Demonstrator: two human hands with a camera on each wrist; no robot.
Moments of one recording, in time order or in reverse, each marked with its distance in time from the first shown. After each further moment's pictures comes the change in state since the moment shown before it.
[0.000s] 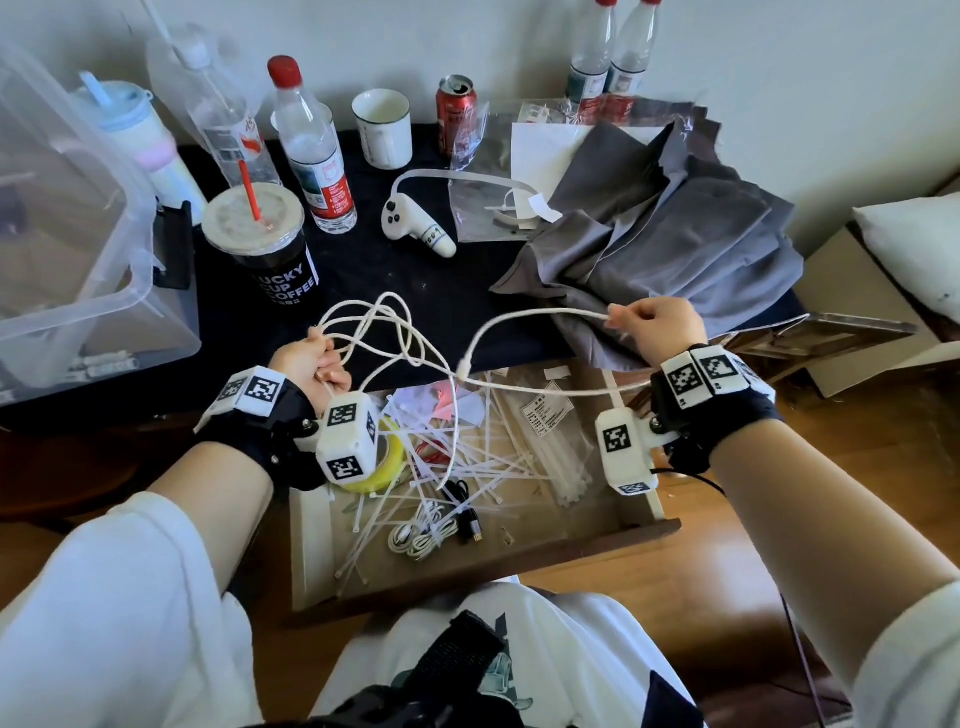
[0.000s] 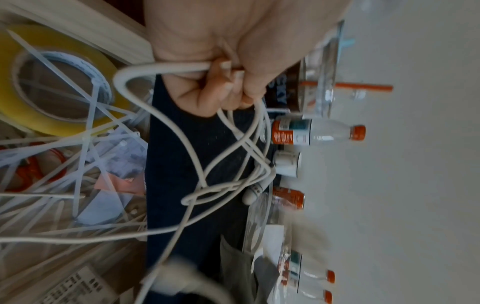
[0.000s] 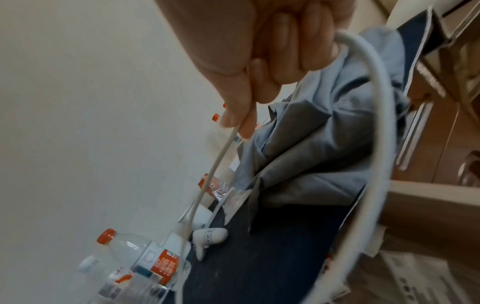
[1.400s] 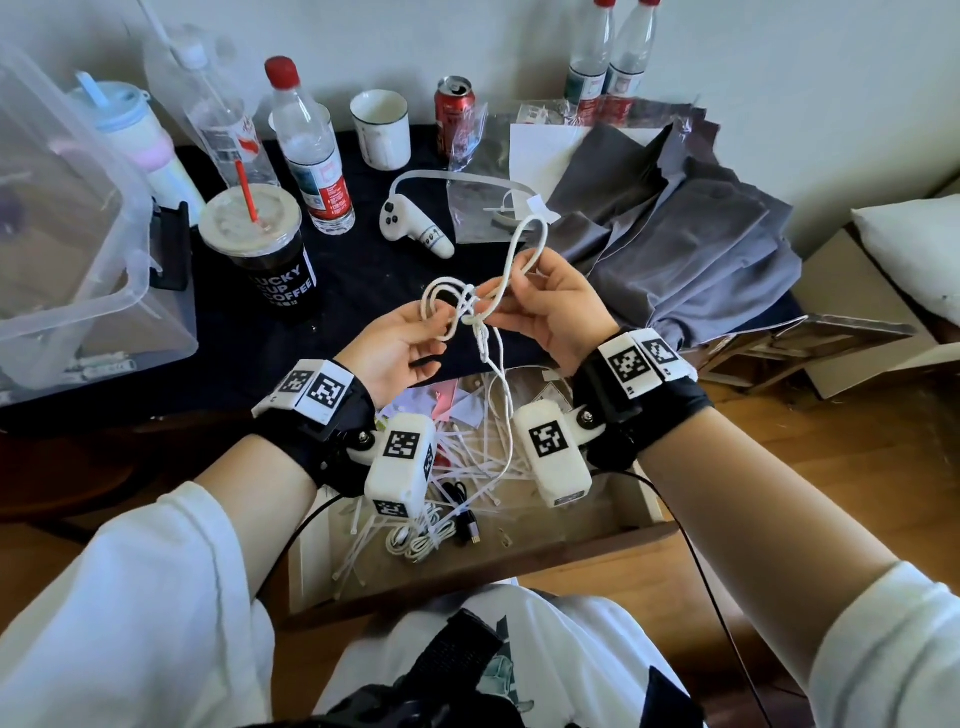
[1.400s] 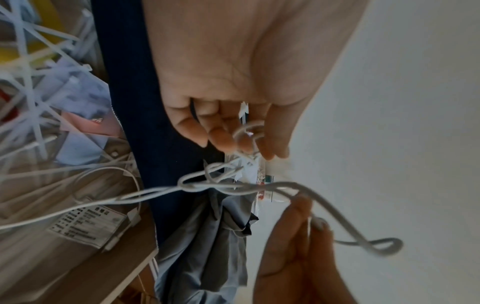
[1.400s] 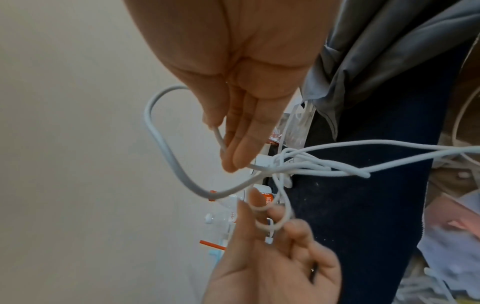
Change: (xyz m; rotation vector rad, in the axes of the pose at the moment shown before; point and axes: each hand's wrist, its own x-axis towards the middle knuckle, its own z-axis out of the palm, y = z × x) left_hand -0.052 -0.023 0.065 0.497 -0.436 0.195; right_hand -0.034 -0.092 0.034 1.175 -0.500 -0.140
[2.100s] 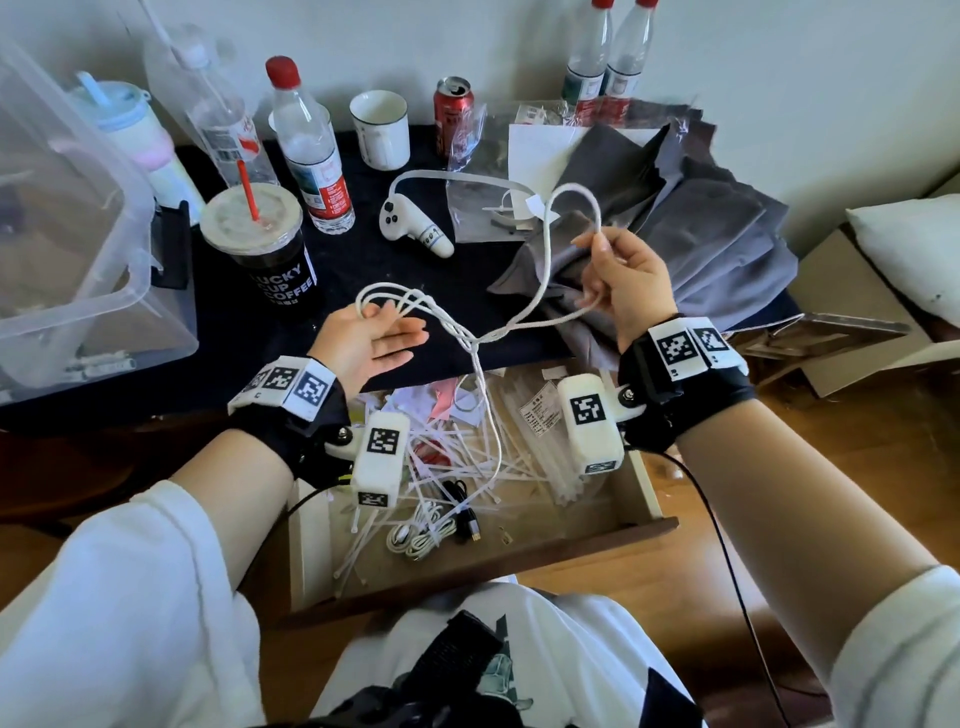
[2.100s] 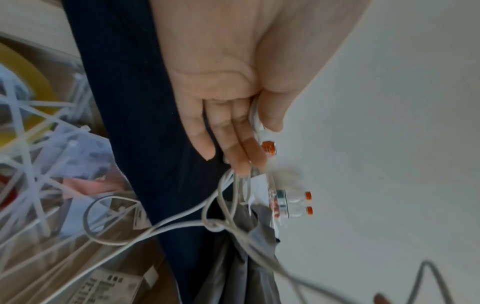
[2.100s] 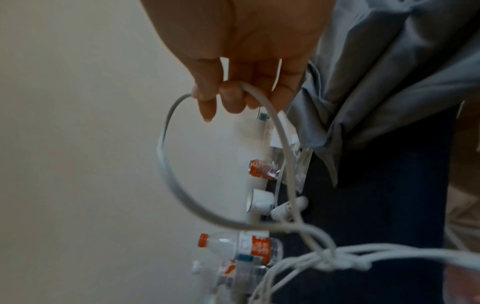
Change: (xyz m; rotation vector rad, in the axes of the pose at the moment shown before) left_hand 0.003 -0.001 -0.032 -0.104 0.187 0.069; right_hand 0.003 -0.013 -0.045 -0.264 0.372 -0.221
